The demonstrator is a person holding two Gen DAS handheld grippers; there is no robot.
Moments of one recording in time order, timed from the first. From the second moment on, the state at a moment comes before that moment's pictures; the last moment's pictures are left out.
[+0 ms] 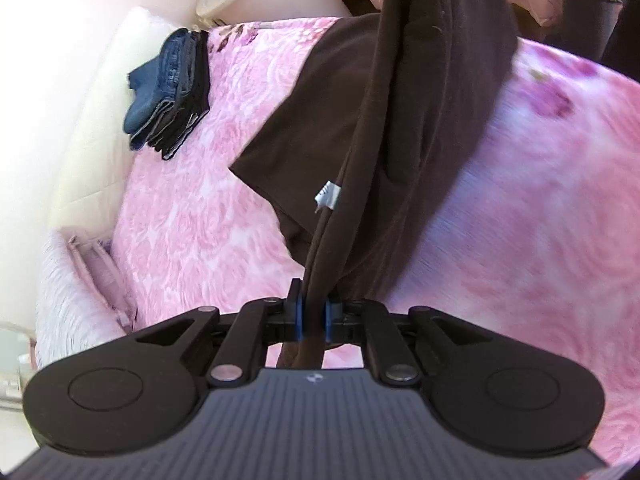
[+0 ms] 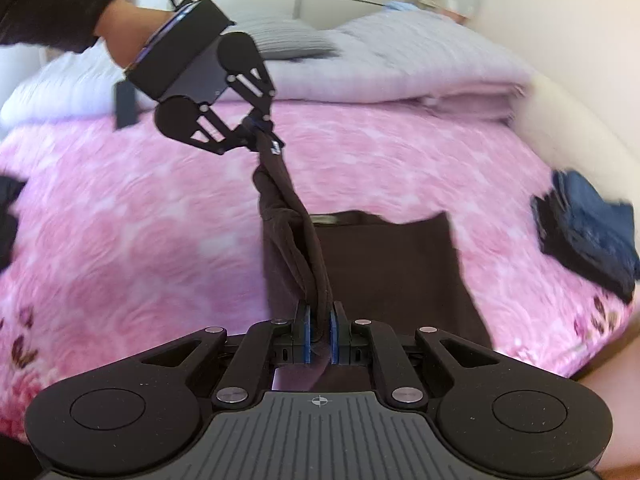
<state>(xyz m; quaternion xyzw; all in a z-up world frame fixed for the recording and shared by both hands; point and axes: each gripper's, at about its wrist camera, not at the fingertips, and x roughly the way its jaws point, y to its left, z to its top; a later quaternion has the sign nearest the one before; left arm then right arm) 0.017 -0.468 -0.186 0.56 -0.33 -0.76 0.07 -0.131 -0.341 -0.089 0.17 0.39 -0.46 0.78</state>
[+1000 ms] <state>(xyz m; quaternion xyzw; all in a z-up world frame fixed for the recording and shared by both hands) -0.167 -0.679 -0.224 0.58 -0.03 -0.79 0.21 -0.437 -0.459 -0.199 0.45 0.24 -0.55 0.66</state>
